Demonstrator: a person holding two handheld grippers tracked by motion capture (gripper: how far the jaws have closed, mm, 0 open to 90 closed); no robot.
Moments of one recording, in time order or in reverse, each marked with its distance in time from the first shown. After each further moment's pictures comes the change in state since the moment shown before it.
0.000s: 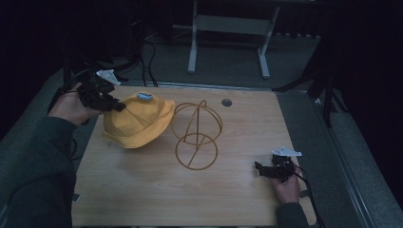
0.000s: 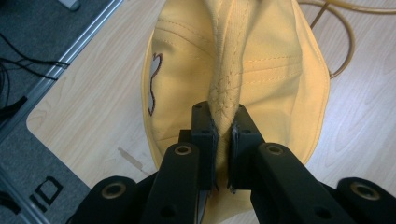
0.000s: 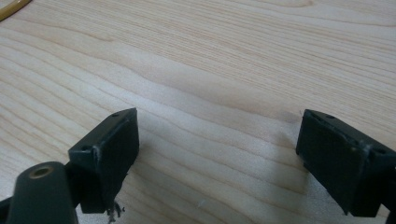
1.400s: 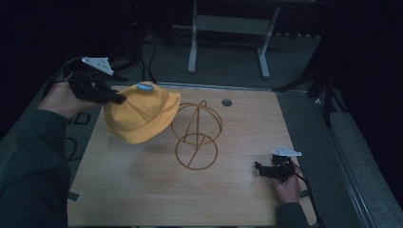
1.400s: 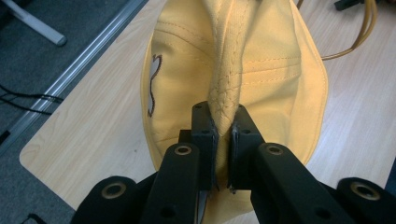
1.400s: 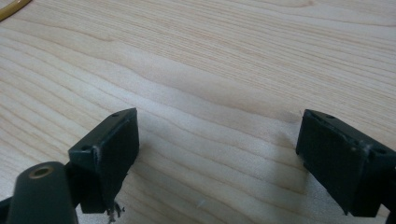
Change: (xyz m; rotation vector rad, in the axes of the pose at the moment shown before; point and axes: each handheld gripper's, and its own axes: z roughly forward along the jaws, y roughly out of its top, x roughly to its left) left arm -0.004 0.015 -0.037 -0.101 -0.066 0.045; right arm 0.000 0.000 0.000 0.004 0.000 0.005
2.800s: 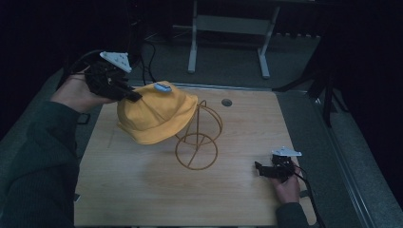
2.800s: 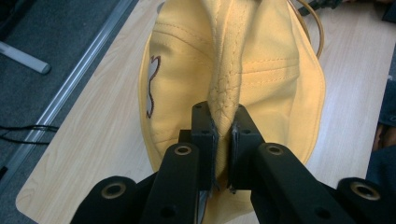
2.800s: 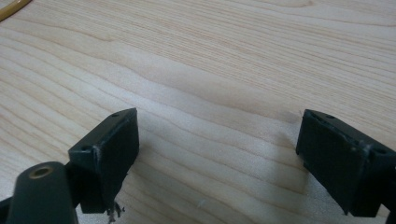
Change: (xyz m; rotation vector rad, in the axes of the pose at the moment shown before) left arm -0.024 0.044 -0.002 0.000 -0.055 0.131; right arm 0.000 0.000 0.000 0.000 0.000 0.000
